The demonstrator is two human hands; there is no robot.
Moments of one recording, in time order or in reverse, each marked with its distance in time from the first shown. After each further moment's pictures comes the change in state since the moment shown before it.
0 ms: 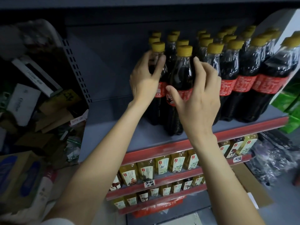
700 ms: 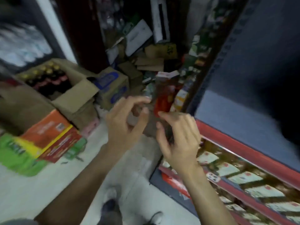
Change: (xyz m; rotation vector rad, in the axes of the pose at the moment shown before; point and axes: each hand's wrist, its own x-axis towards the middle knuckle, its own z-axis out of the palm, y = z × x) left_hand -0.244 -0.064 -0.291 0.465 0.431 -0.082; right_hand -0.185 -0.204 0.022 0.996 -0.489 -0.438
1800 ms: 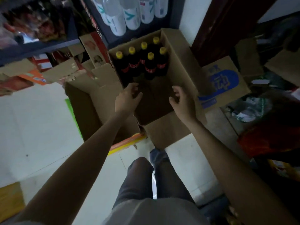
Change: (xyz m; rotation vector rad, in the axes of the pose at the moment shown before) left_hand 0.101 -0.679 -0.282 0.546 -0.174 -1.213; right_hand 0.111 0.011 0.789 0.382 -1.144 0.523
